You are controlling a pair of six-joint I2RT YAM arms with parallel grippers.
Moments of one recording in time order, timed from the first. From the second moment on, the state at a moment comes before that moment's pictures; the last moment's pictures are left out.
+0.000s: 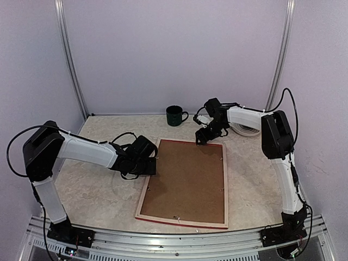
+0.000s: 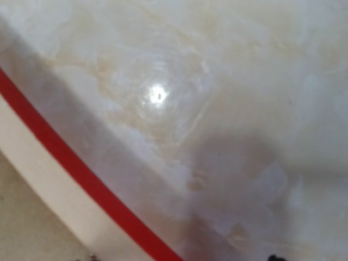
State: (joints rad) left arm -0.83 1.83 1.01 -0.15 -0.32 -0.67; right arm 0.46 2.38 2.00 -0.70 -0.15 -0.14
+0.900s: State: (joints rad) left arm -1.08 1.40 0.74 -0.51 -0.25 -0.81; right arm 0.41 2.23 1.75 -0.63 -0.12 -0.08
